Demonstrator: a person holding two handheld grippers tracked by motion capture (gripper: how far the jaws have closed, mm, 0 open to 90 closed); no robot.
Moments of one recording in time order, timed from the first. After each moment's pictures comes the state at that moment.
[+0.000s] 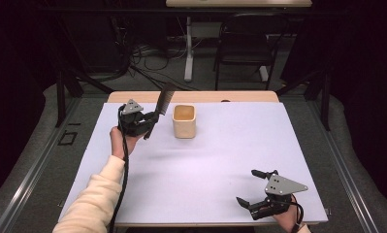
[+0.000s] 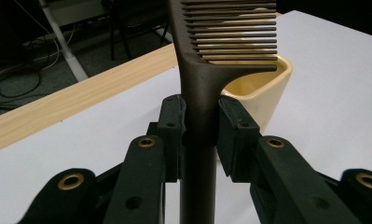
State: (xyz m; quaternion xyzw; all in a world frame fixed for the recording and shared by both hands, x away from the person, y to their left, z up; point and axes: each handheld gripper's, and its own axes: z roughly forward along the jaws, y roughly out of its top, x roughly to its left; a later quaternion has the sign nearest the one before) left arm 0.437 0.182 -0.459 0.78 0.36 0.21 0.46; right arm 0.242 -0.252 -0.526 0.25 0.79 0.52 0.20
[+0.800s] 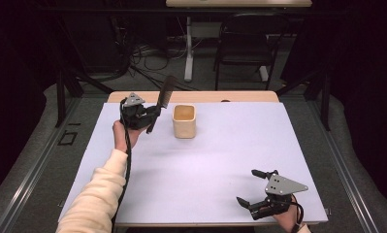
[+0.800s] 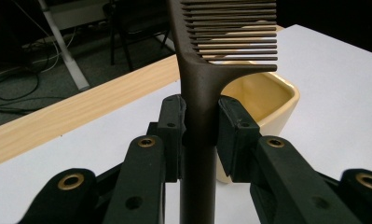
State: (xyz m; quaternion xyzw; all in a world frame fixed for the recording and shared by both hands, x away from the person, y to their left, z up) left arm 0.452 0.176 -0.450 0.78 0.37 0.21 0.47; right arm 0.242 -0.252 -0.526 0.25 0.79 0.52 0.20
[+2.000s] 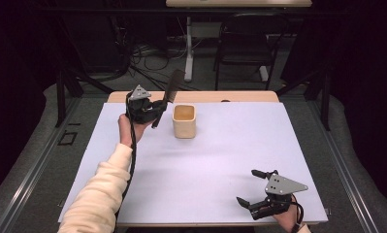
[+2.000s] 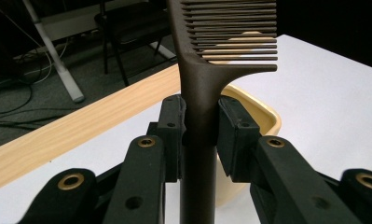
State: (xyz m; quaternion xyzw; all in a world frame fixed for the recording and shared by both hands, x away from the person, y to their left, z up) left arm 0.459 0.157 -0.432 0.78 0.35 0.21 0.47; right arm 0.243 -0.252 -0.526 0.25 0.79 0.52 0.20
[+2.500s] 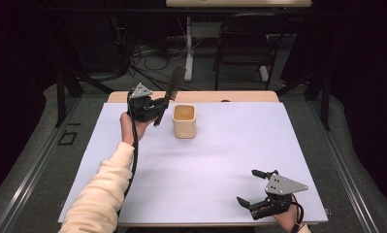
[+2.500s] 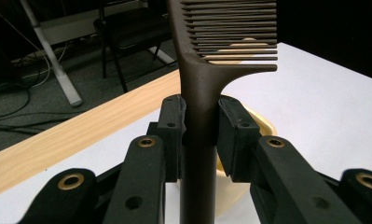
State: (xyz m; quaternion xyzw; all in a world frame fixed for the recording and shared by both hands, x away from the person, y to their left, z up) left arm 0.461 0.151 -0.426 0.78 0.35 0.21 0.48; right arm 0.243 -0.253 -0.526 0.25 0.79 0.52 0.20
